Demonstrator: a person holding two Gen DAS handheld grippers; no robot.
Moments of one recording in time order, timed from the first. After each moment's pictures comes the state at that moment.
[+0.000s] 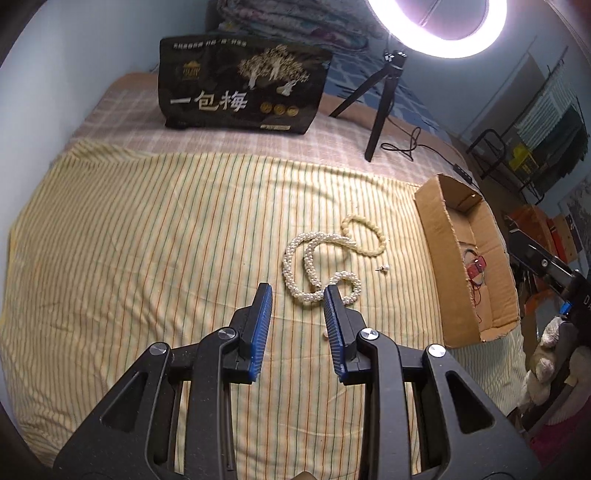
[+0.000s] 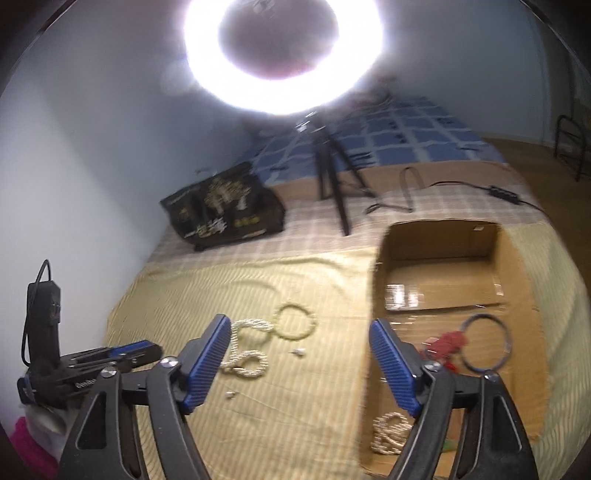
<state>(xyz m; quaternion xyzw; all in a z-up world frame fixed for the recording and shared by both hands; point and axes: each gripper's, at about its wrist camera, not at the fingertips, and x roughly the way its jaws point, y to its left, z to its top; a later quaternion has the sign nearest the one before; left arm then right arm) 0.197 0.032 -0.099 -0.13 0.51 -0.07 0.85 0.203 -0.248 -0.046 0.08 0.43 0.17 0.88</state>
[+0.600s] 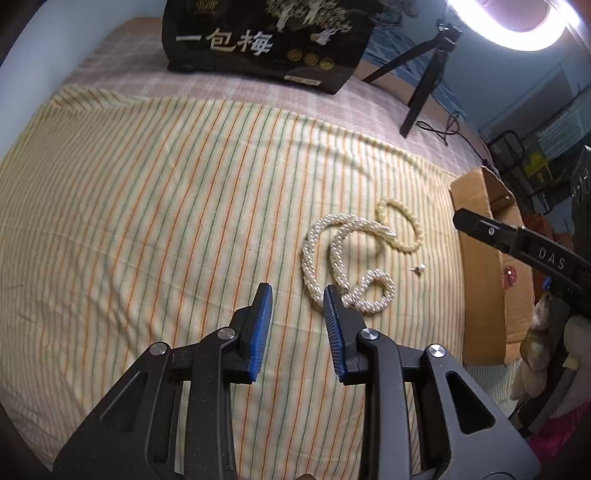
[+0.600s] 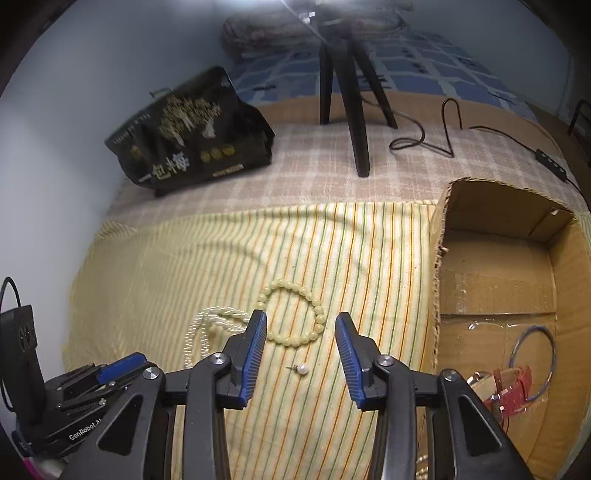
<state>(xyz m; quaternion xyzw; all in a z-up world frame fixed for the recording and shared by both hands) 0.232 0.040 -0.157 -0.17 0.57 -0.05 0.80 0.286 -0.199 -0.117 0.04 0.56 0.14 0.81</state>
